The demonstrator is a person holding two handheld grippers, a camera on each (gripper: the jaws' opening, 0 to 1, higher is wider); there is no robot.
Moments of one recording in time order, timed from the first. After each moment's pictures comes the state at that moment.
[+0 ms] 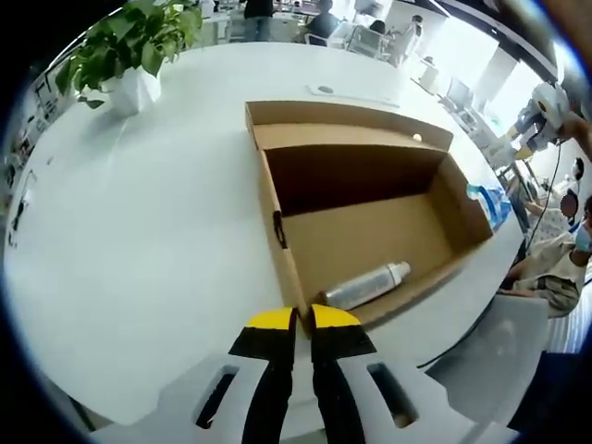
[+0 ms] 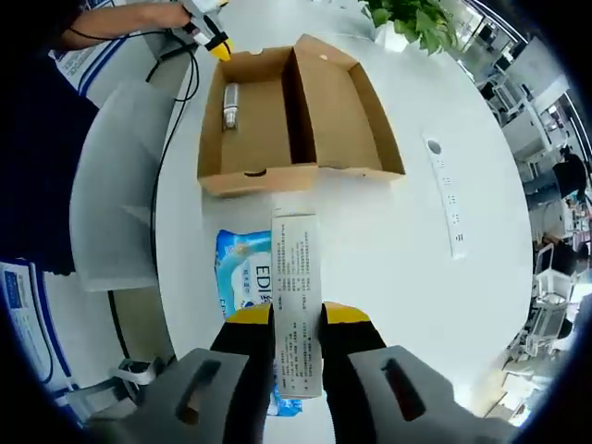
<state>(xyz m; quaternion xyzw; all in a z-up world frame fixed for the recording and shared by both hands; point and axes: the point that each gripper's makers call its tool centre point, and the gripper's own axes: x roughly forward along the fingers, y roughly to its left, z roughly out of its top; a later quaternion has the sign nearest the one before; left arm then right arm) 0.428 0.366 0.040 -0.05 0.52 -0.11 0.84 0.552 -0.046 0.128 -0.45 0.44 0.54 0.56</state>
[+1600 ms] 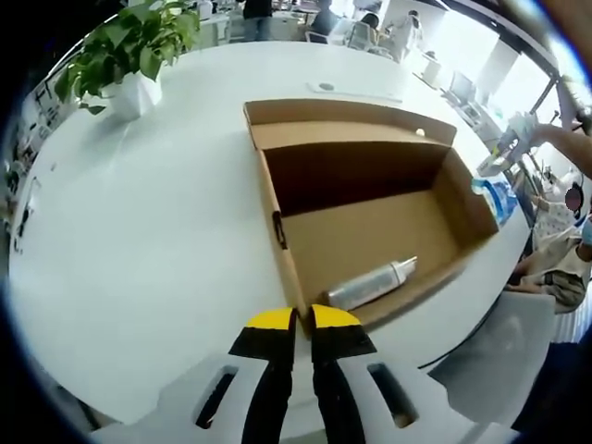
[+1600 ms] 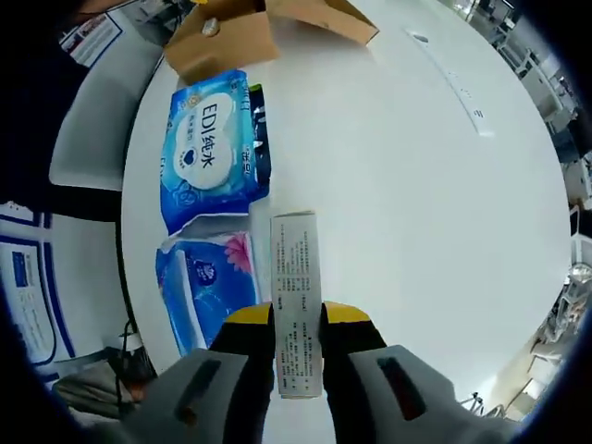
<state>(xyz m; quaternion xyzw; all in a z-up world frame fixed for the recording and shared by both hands) 0.424 0.360 0.044 -0.03 0.53 -0.10 0.84 0.599 -0.212 0.010 -0.42 0.50 0.55 0.52</state>
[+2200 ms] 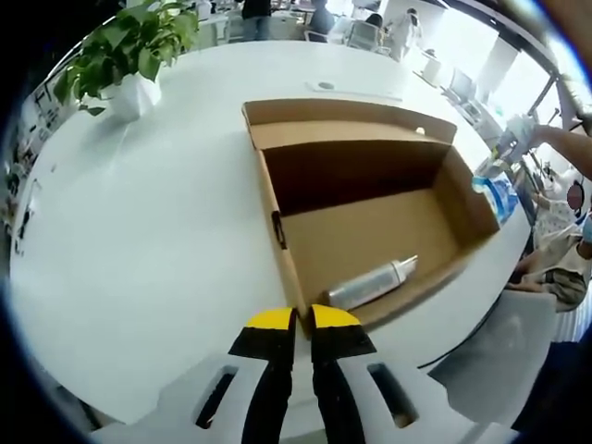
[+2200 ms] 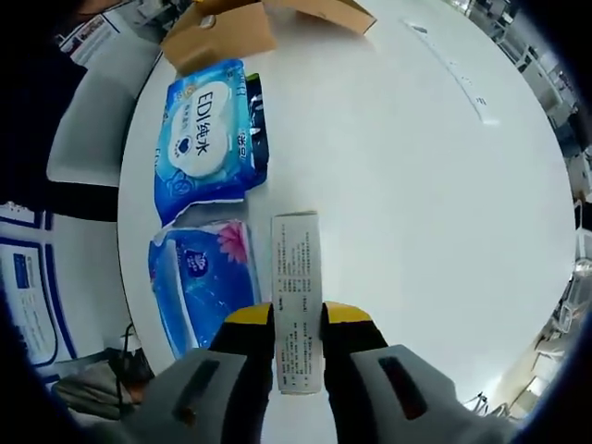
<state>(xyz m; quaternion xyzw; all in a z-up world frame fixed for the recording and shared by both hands) 0.425 0.361 0.043 -0.03 0.53 -0.10 0.84 0.593 -0.217 0.003 -0.41 0.51 0.55 0.52</state>
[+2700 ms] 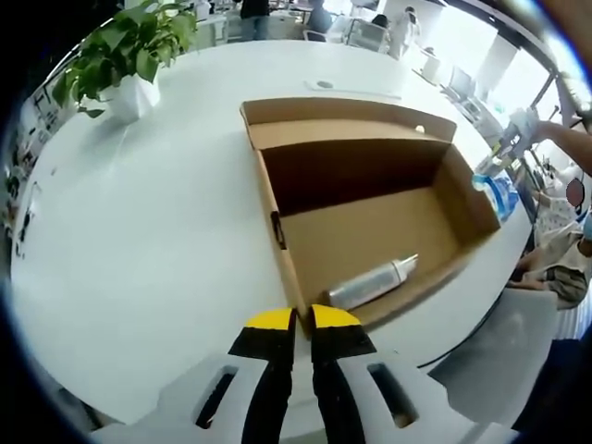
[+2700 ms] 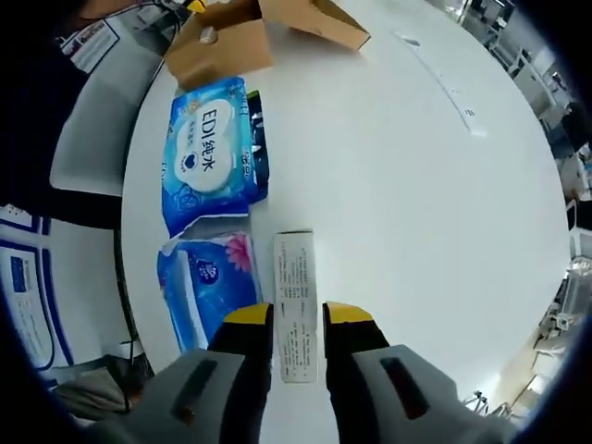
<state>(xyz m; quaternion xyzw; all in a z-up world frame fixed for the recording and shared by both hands) 0.425 0.362 0.042 -0.02 0.53 -0.11 0.84 0.595 -0.206 0.028 -0.41 0.48 0.55 0.55</state>
